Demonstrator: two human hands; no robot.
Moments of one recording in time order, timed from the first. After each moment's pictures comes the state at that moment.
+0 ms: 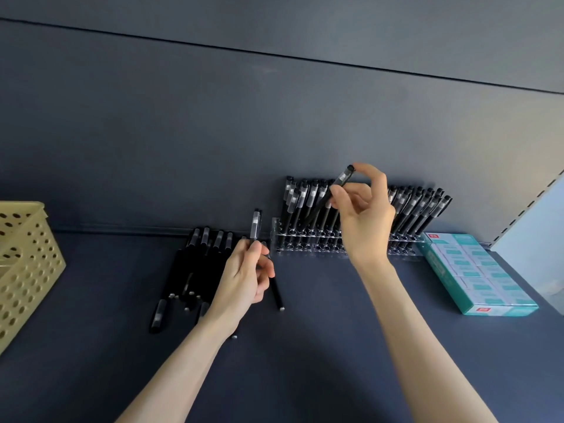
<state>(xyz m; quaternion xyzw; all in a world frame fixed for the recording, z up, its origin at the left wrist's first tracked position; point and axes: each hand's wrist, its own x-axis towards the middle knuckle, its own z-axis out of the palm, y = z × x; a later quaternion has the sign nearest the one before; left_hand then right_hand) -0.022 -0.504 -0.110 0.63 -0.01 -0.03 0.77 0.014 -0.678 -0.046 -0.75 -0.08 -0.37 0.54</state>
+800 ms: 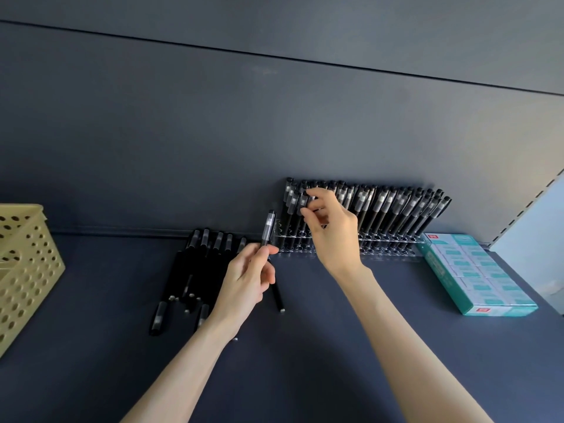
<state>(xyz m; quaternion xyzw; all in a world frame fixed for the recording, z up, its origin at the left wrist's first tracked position) -0.024 -0.505 -0.111 0.66 -0.03 -0.03 0.75 0.028 -0.661 -0.078 -0.84 -0.12 -0.33 0.41</state>
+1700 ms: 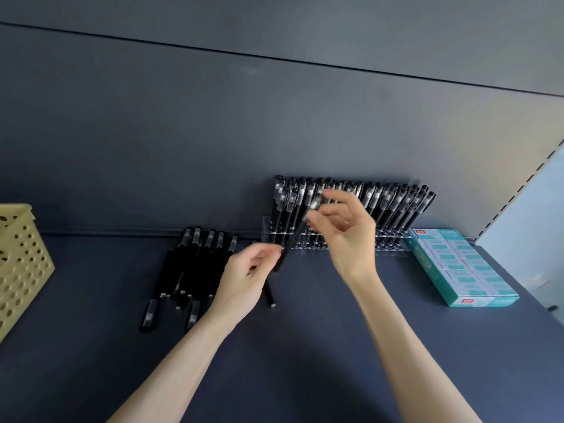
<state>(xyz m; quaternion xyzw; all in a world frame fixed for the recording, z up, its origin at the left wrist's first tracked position) -0.023 -0.515 -0.117 0.72 -0.10 0.02 0.69 -0.011 -0.677 -0.060 -0.72 -0.06 -0.26 0.64</state>
